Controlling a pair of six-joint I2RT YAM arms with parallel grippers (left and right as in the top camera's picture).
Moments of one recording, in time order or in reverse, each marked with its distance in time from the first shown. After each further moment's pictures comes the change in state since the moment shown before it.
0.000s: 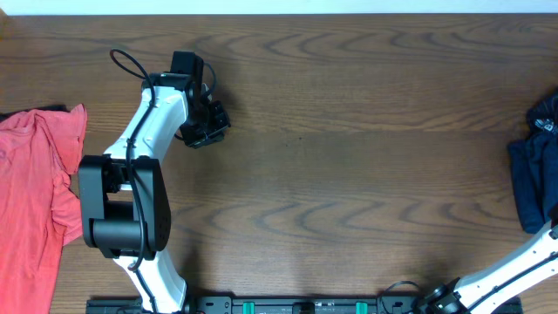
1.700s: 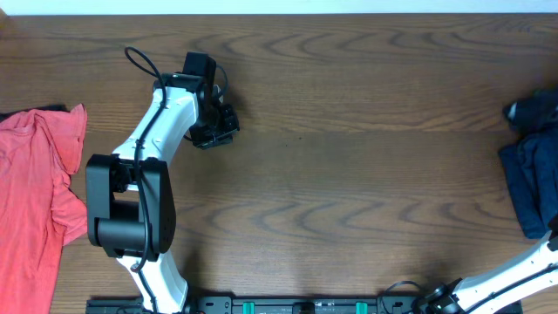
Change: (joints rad) left arm -0.053 0.000 0.000 -0.007 0.000 0.027; right arm -0.034 -0.137 0.217 -0.135 -0.321 -0.085
